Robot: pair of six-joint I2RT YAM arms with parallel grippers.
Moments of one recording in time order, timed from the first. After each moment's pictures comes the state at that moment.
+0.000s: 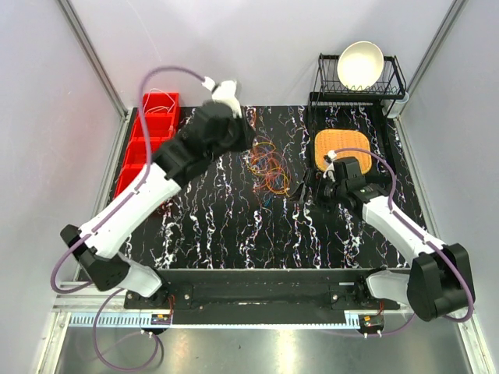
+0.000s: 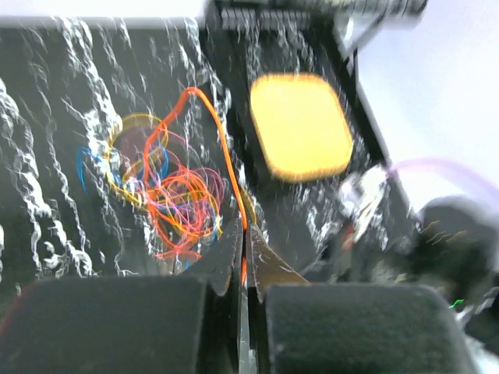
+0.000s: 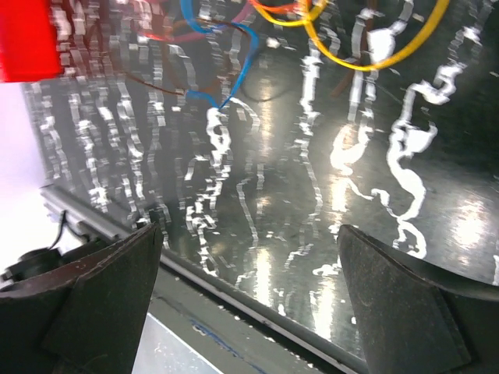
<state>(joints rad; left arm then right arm) -0.77 1.50 1.75 -0.62 -0.22 -0.52 0.32 1.24 0.78 -0.38 -0.41 0.61</state>
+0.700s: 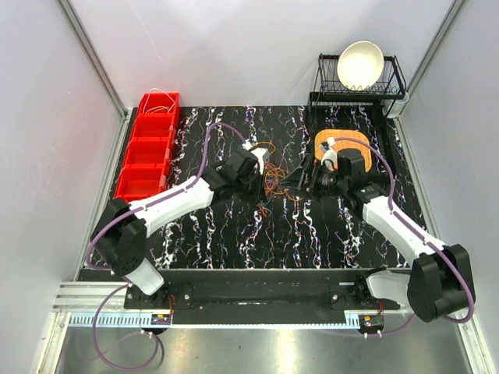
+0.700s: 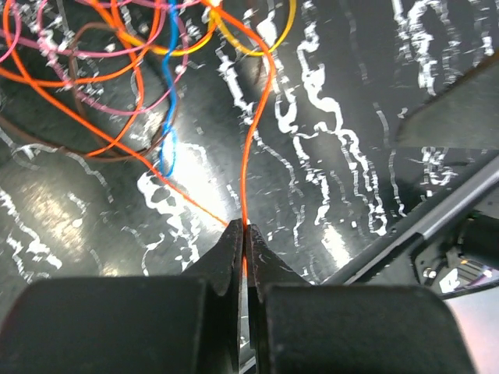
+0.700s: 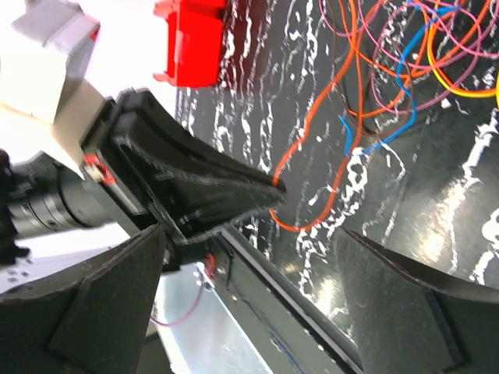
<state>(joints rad) -0.77 1.59 1.18 -0.42 0.16 -0.50 0.32 1.22 0.78 -0.08 -0.65 0.79</state>
